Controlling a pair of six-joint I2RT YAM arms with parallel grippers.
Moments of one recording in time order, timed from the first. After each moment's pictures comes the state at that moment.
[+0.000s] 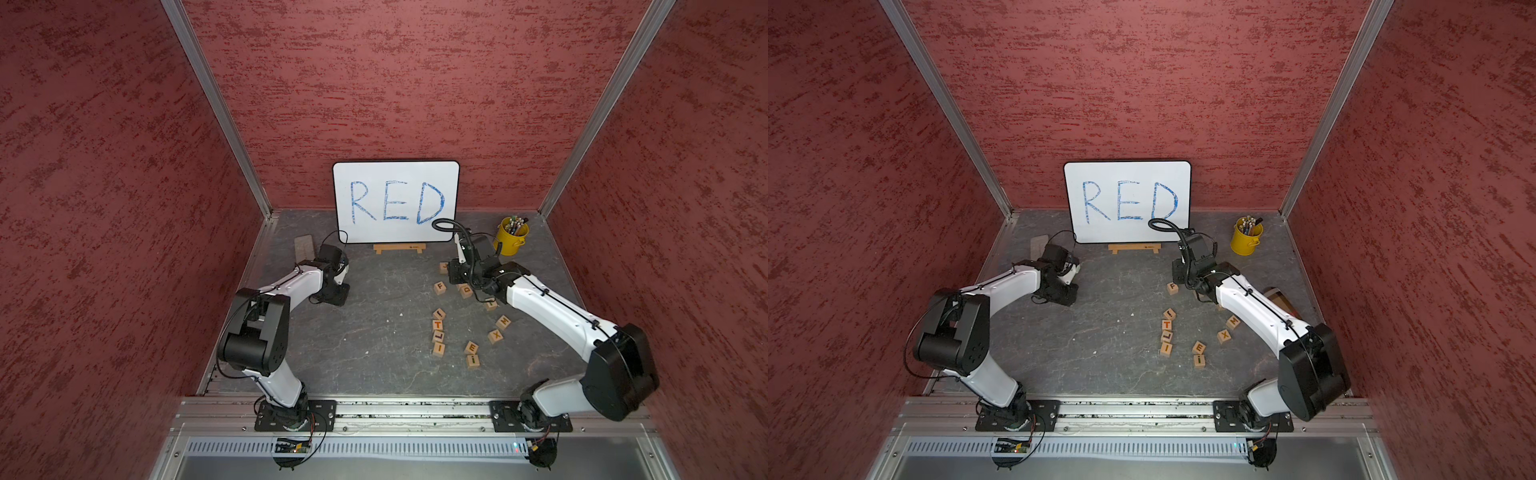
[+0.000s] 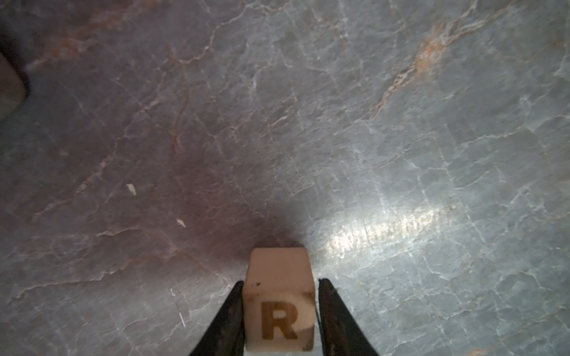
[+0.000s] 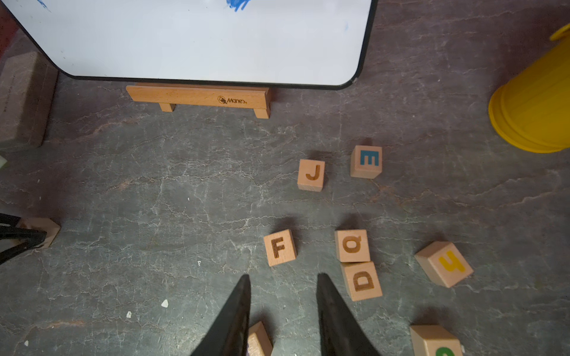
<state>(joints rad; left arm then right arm) -0.20 1.67 1.00 -0.64 0.02 0.08 0.49 1.44 1.08 -0.45 0.11 0.35</state>
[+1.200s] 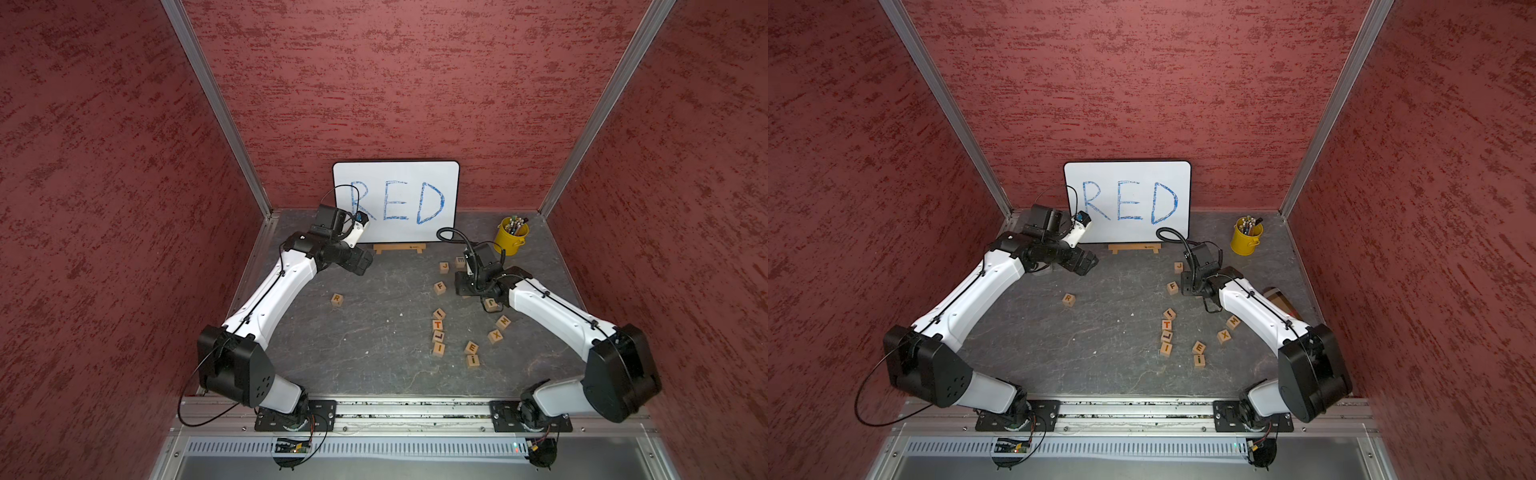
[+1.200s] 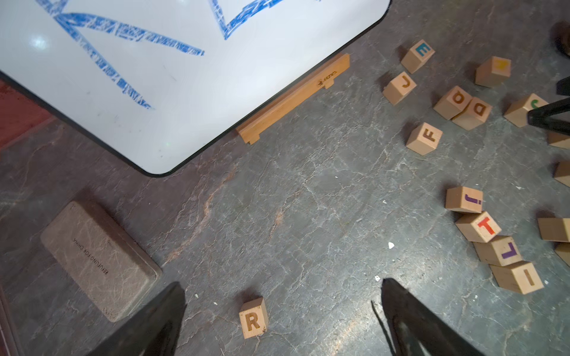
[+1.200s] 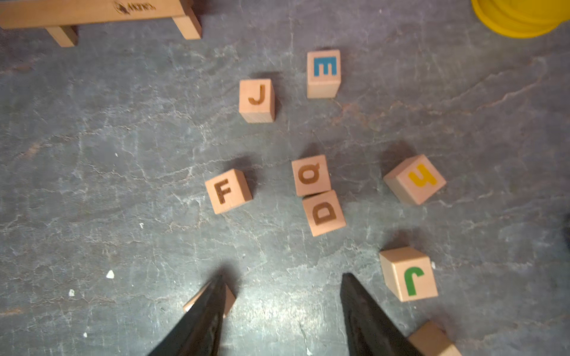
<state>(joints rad) -0.33 1.49 1.43 -0.84 0.16 0.25 0.45 1.43 1.00 -0.61 0.13 0.44</state>
